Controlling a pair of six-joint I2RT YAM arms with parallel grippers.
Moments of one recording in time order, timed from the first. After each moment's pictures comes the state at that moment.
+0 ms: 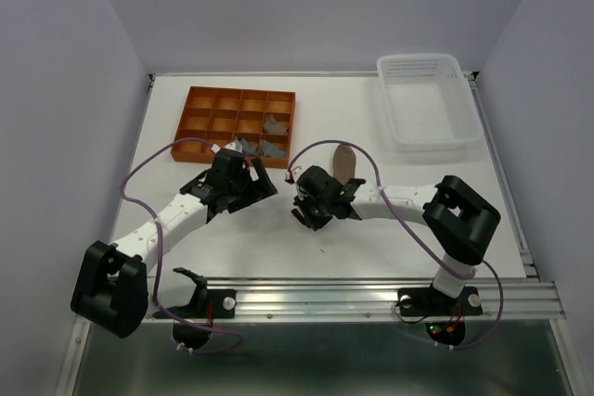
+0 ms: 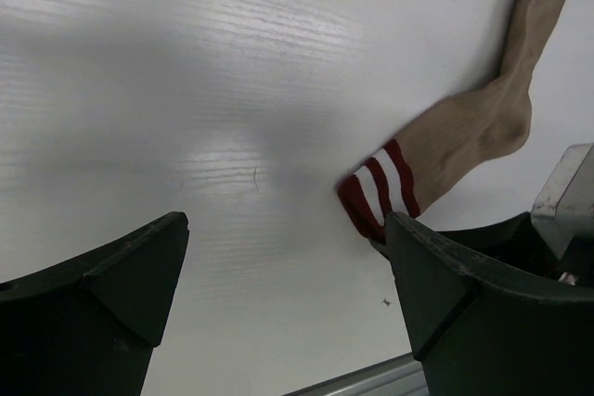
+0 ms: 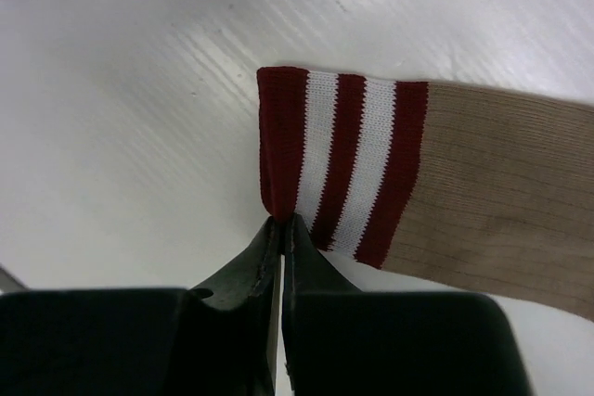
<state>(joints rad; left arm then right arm) -0.46 1.18 0.68 -0.35 0.03 -0.78 0.95 1.75 1.03 -0.29 0.01 0.22</state>
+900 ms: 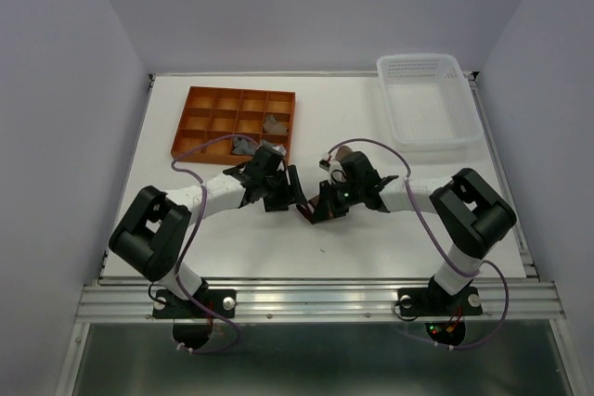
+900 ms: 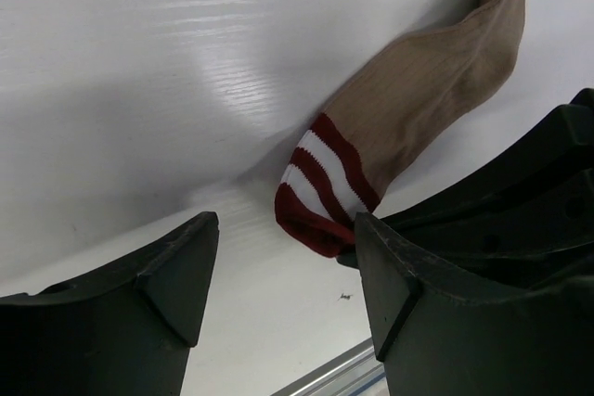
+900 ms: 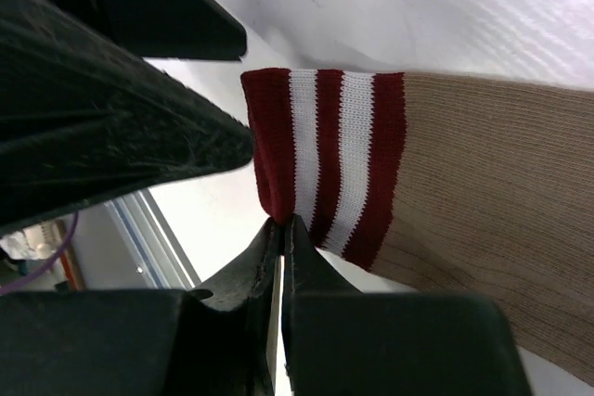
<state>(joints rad) -0.62 1.54 0.81 -0.21 0.20 -0.79 0.65 1.72 0.79 0.11 -0.64 0.49</state>
